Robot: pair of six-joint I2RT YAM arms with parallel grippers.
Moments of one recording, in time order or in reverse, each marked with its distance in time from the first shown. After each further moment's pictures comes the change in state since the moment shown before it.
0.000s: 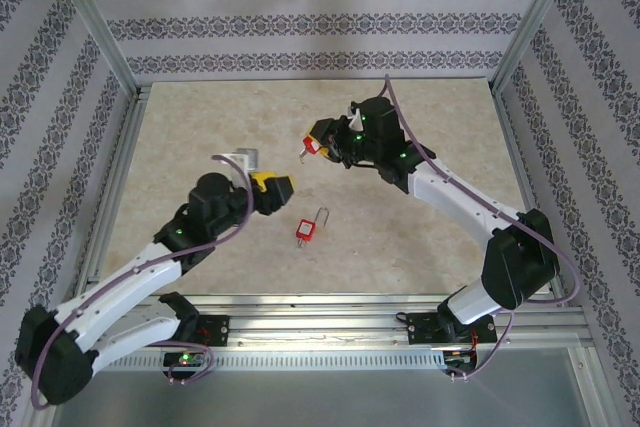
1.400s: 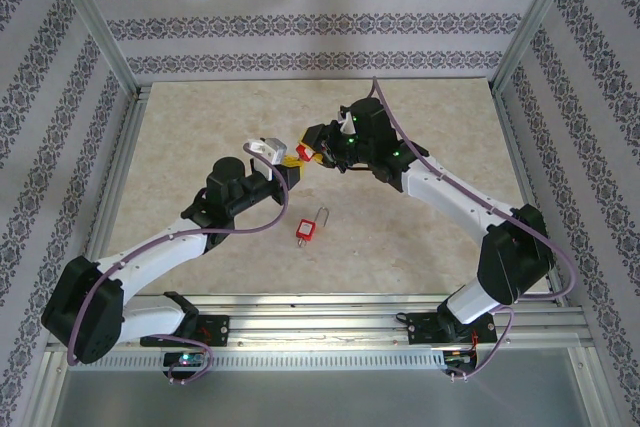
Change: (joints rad) left arm 0.093 0.255 0.025 0.332 0.174 0.365; right arm 0.039 0.034 0.026 -0.050 -0.035 -0.032
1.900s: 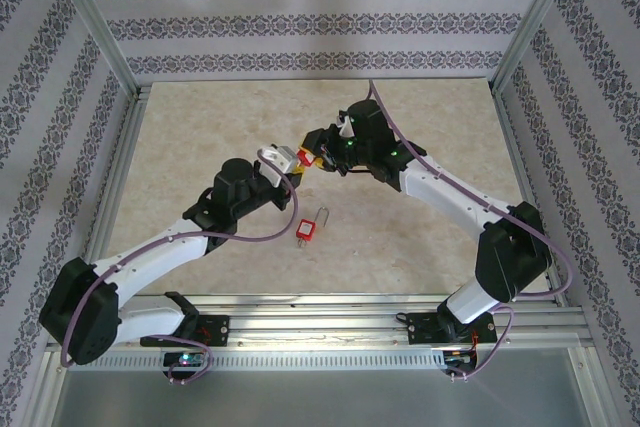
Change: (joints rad) left arm -0.075 -0.013 0.045 -0.180 -0.130 0.276; right arm 0.000 0.018 0.000 -0.047 -0.012 -0.012
